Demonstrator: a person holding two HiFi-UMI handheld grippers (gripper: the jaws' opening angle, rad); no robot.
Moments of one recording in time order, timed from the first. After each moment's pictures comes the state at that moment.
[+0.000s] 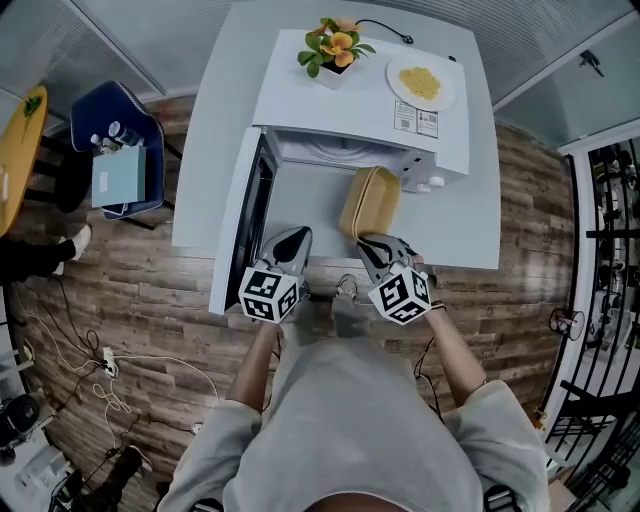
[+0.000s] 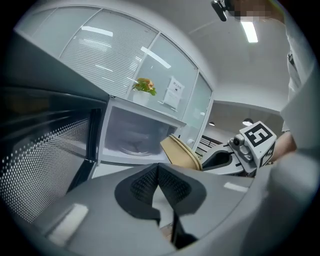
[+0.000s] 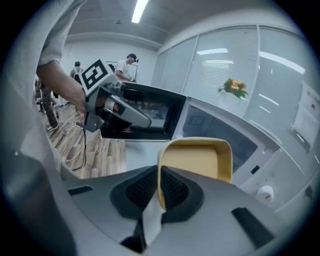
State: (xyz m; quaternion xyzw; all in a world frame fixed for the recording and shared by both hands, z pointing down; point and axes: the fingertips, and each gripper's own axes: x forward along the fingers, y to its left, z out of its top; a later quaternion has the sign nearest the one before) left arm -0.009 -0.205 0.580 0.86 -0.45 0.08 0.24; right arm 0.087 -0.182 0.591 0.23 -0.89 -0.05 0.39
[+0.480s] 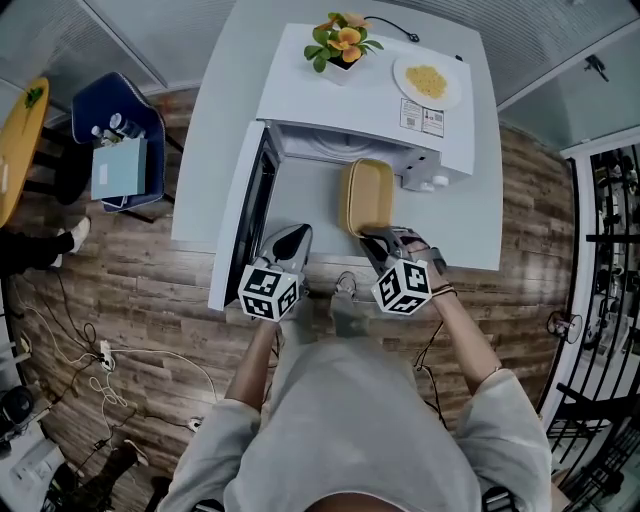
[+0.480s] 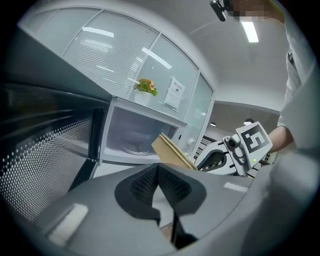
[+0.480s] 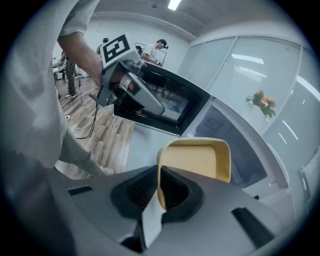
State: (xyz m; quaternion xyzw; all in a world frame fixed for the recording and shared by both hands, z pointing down) left arm -0.013 -0.202 0.582 0.85 -0.46 0.07 0.24; right arm 0.087 -0.184 0.610 0.13 -0.86 -0.16 0.47
